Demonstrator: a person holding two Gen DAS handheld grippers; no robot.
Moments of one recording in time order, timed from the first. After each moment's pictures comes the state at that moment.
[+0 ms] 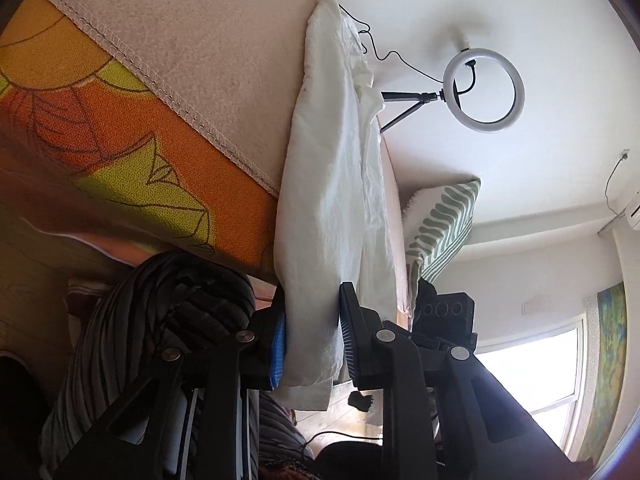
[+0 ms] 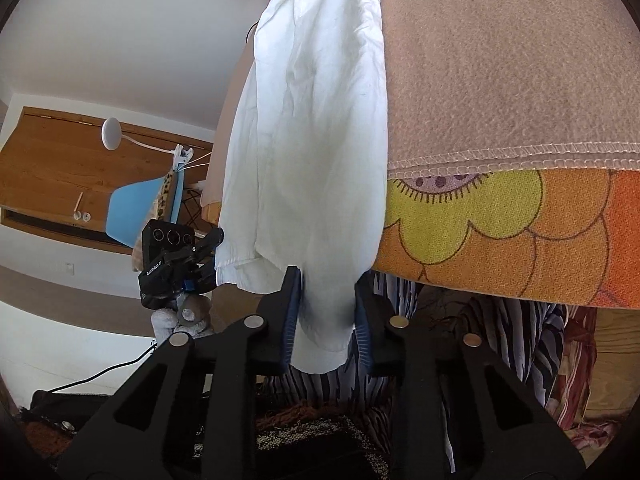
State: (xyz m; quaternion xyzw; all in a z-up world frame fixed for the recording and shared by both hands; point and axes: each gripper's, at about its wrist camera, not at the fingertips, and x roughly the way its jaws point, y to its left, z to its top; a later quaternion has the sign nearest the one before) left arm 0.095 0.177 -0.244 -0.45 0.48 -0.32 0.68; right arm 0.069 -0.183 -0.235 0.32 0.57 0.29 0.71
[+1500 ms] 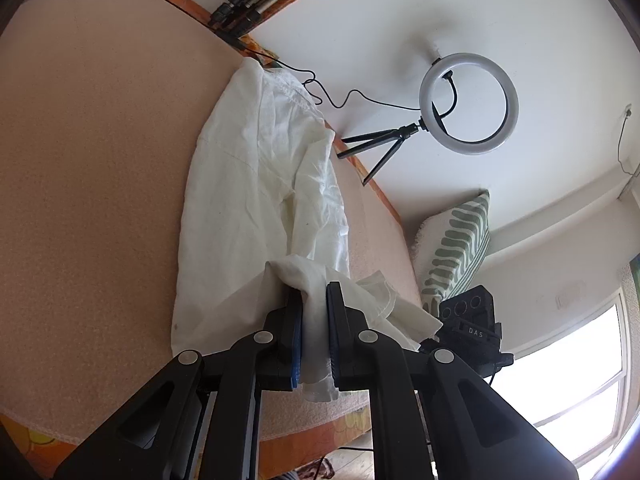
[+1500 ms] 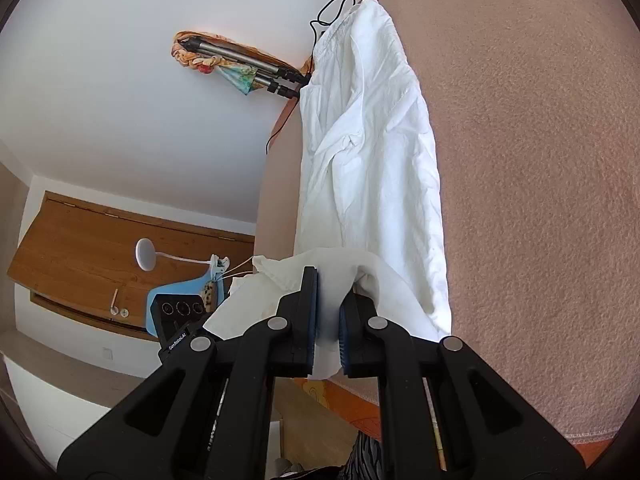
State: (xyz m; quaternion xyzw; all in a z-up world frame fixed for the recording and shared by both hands) left arm 0.228 0.146 -0.161 -0.36 0.43 -0.30 0.77; right arm 0.186 -0.222 -0.167 0.42 0.47 0.24 0.74
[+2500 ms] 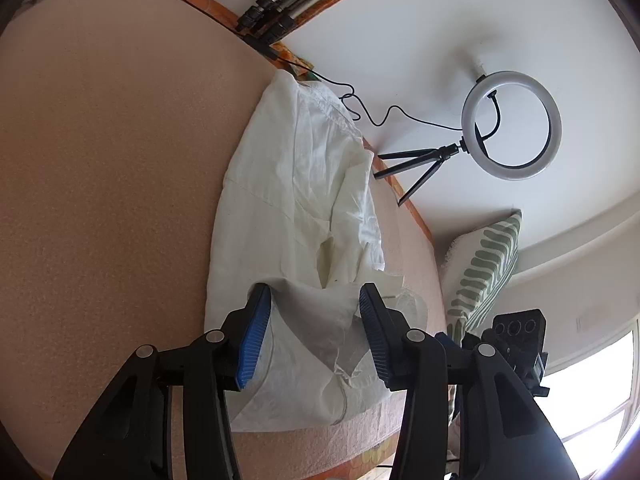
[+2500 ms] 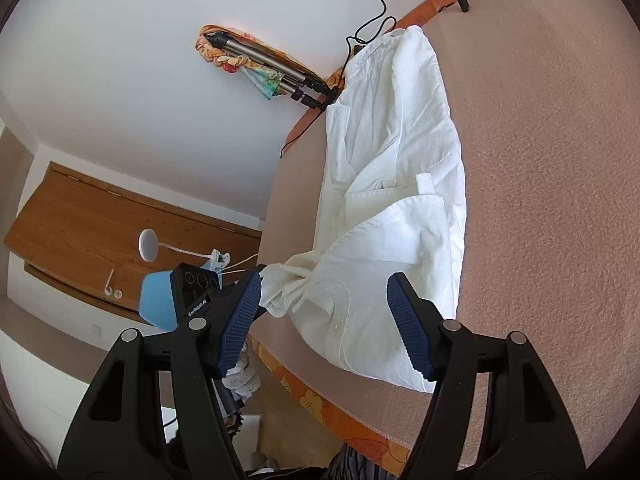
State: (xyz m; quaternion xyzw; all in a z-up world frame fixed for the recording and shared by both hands) left arm 0.273 0.153 -0.166 -0.37 0.46 -0.25 0.77; right arm 0.206 -0.222 -0.103 0.35 0.46 0.28 0.76
